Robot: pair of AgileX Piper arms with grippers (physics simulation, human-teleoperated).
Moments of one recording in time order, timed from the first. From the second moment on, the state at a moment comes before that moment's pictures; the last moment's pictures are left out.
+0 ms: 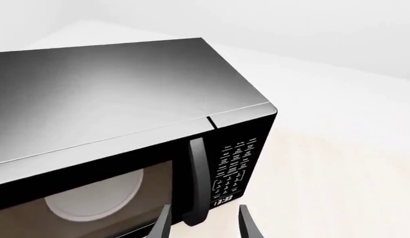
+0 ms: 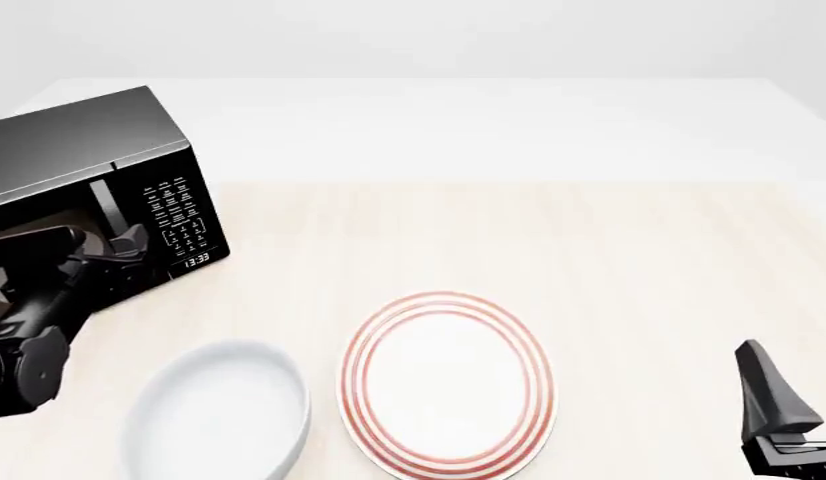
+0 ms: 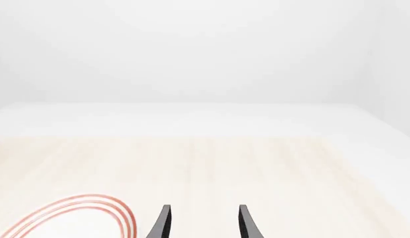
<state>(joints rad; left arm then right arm) 0.17 1.54 -0.43 -0.84 -0.12 0.00 0.01 0.00 -0.01 0.00</state>
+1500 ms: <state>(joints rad) 0.15 1.71 -0.52 -0.87 -0.15 0.00 0.01 0.00 -0.01 0.00</state>
